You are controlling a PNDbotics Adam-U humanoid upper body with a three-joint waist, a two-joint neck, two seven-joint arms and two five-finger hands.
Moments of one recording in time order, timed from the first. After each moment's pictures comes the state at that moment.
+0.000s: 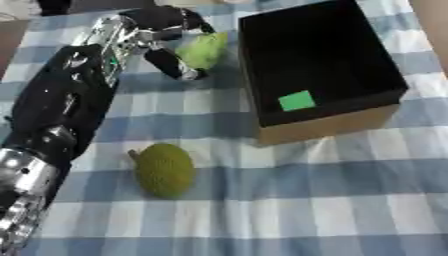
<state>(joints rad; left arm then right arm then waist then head) -1.39 0.21 -0.06 -0.59 -1.22 -0.52 -0.29 -0.19 -0.37 -0.26 -1.99 -0.06 -0.57 0.00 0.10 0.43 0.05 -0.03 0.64</state>
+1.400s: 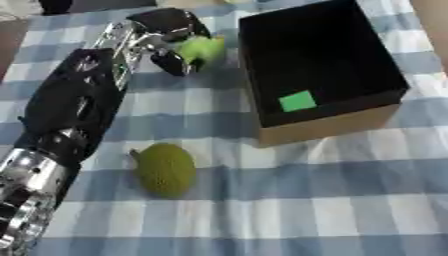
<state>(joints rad) -1.39 0.19 -0.05 -0.59 -1.22 -0.44 -0.25 -0.19 -0.36 -0.26 -1.99 -0.07 -0.57 0.00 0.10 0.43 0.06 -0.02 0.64</state>
